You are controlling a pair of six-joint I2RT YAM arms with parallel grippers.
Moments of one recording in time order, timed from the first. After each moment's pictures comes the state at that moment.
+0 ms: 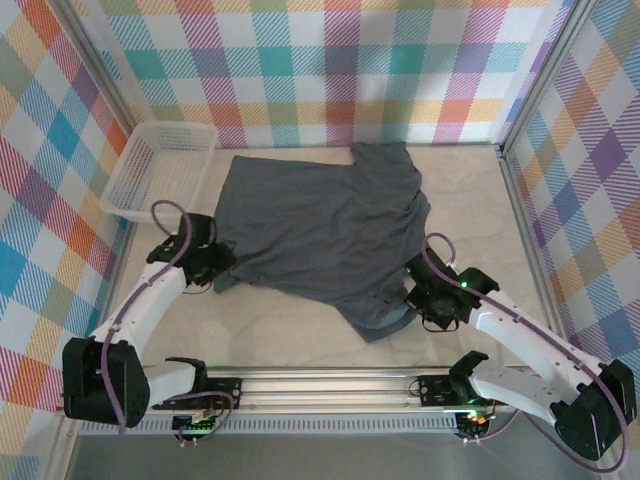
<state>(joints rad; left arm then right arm) -0.08 1.21 0.80 -0.68 0.00 -0.75 0.65 0.96 0.76 -1.07 0.20 1.28</state>
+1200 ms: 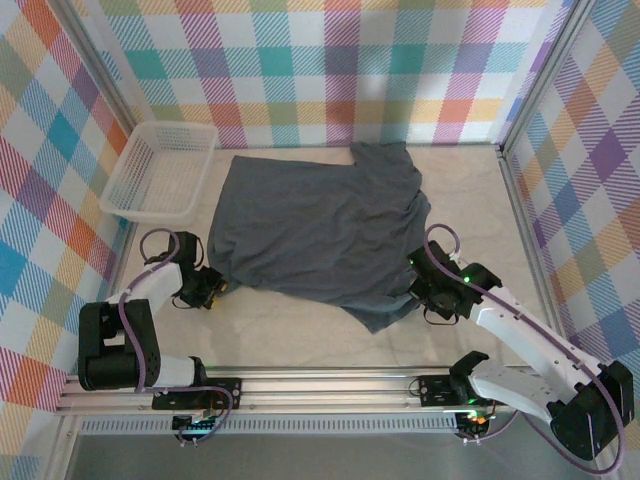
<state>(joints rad) 0.09 1.38 0.66 -0.62 0.20 -0.94 0.61 0.98 0.78 -1.03 0.26 1.21</state>
